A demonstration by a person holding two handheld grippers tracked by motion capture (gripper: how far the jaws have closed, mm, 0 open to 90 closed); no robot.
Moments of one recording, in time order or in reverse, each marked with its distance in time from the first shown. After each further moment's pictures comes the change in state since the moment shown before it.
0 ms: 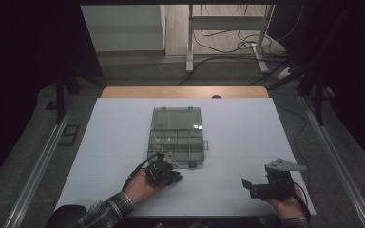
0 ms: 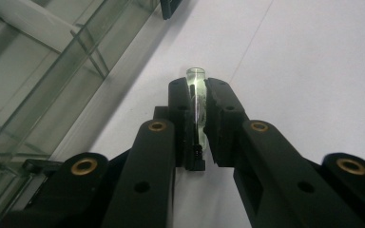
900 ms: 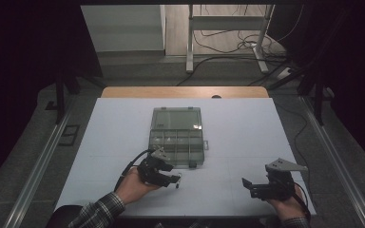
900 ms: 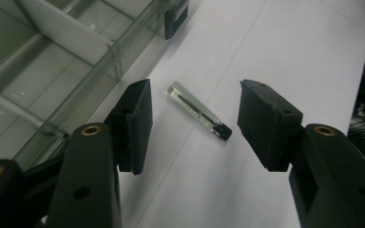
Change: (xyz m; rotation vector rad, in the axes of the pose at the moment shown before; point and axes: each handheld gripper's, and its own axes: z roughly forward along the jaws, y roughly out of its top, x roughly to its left) left arm 0.003 -0.003 -0.024 -0.072 -0.037 -0.053; right arm 0.000 0.000 -0.001 -0.009 -0.004 0.006
